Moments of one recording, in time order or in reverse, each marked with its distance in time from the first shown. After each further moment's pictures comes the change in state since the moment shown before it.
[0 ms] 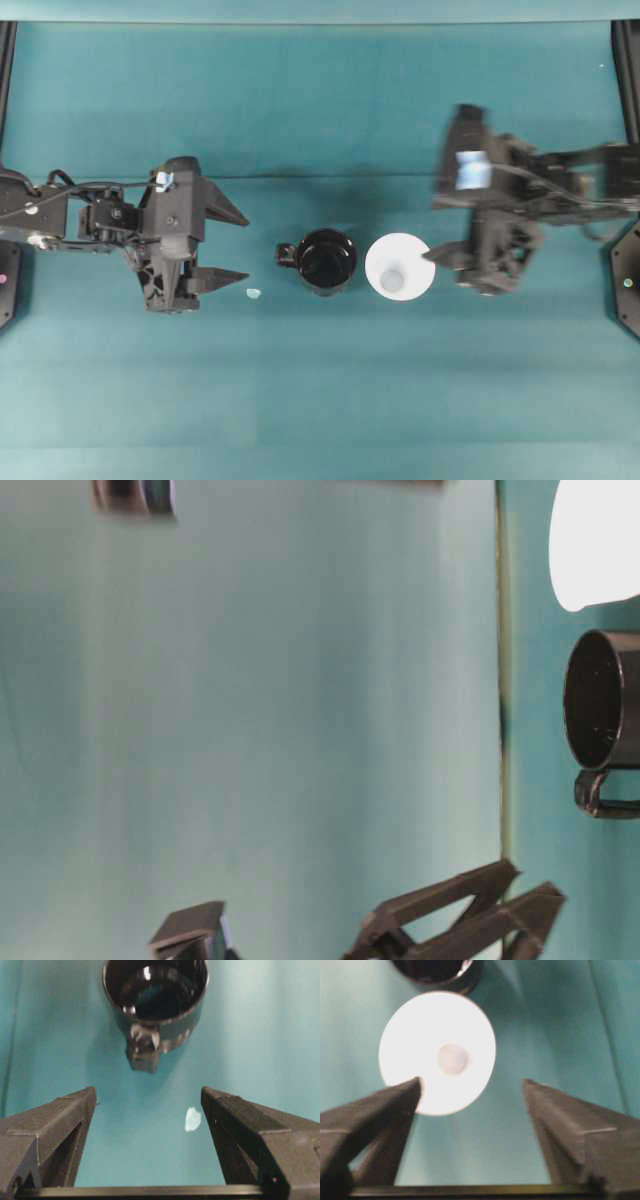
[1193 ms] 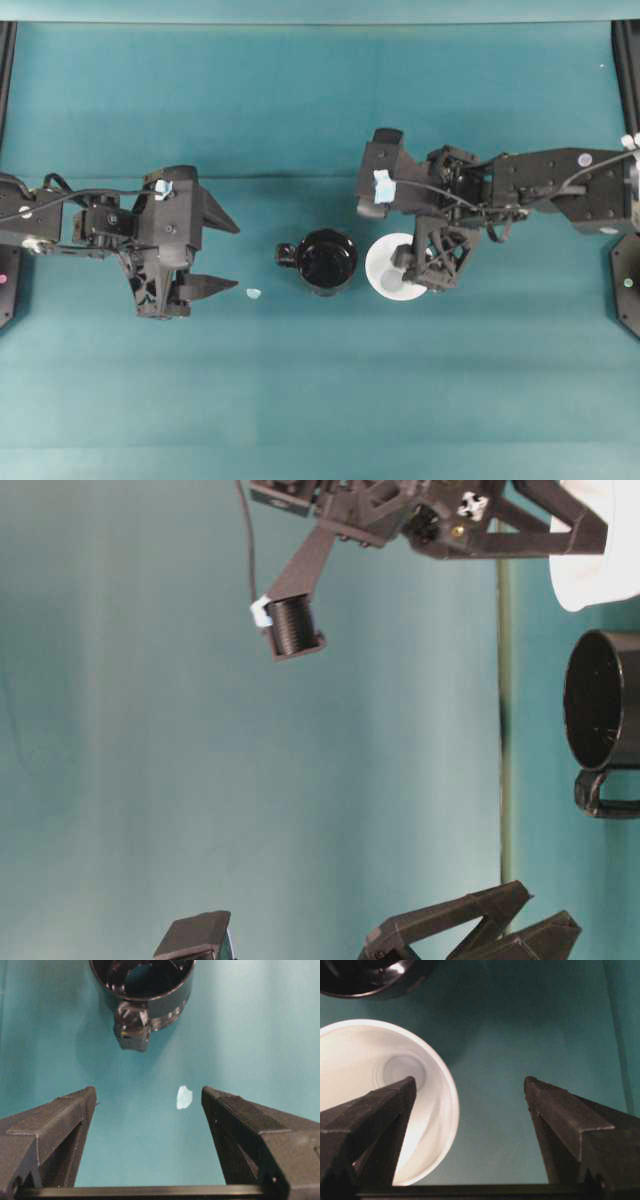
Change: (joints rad) left arm -0.017 -0.008 0.009 0.002 0.060 0.000; right arm -0.037 0.275 -0.058 -0.026 -0.031 0.003
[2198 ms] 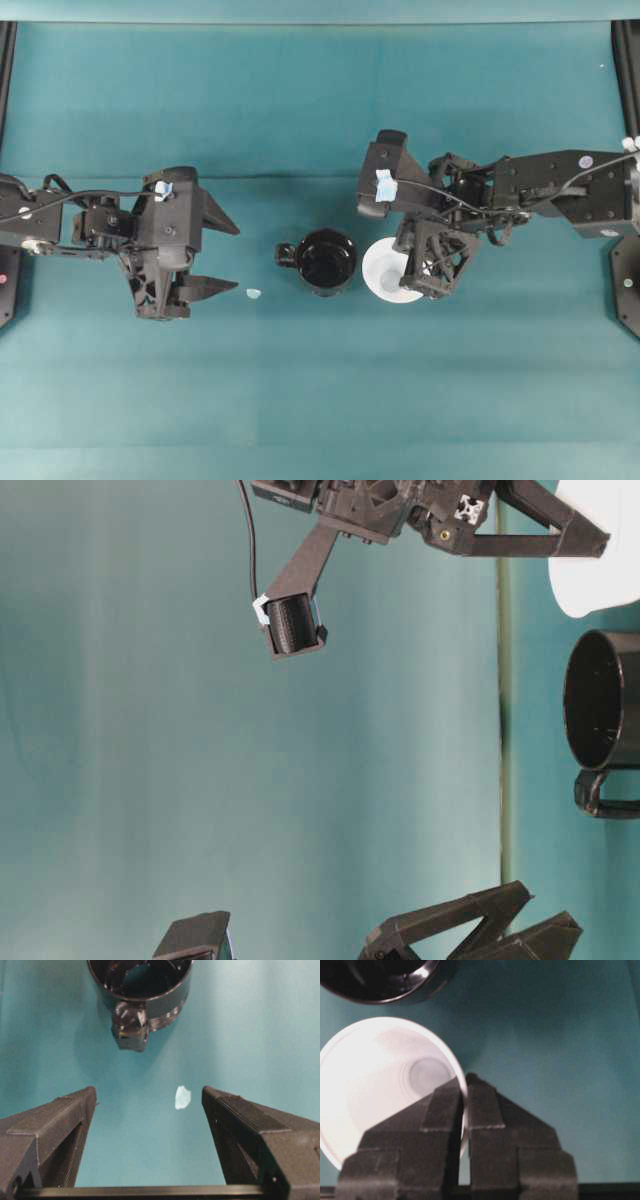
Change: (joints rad) left arm -0.002 -0.002 0.000 0.000 0.000 0.000; right arm 0.014 -0.002 0.002 0.069 -0.011 0.012
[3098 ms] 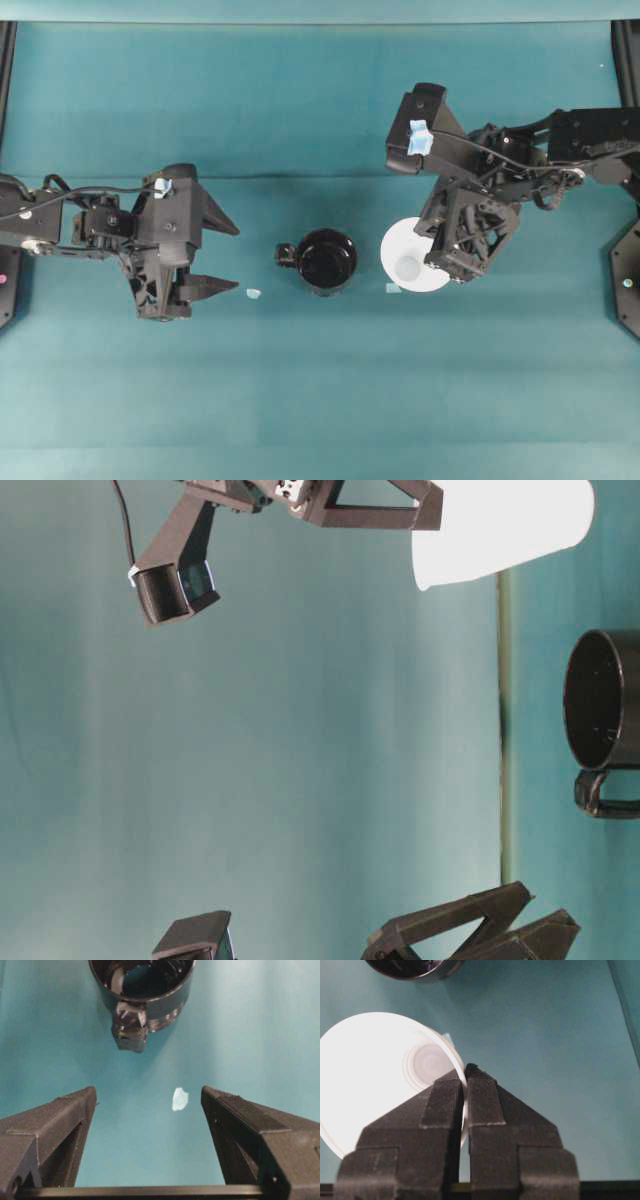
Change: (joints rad) left arm -0.002 0.000 0.000 0.000 -0.003 -0.032; right arm -0.037 -0.187 -0.083 0.074 0.273 0.034
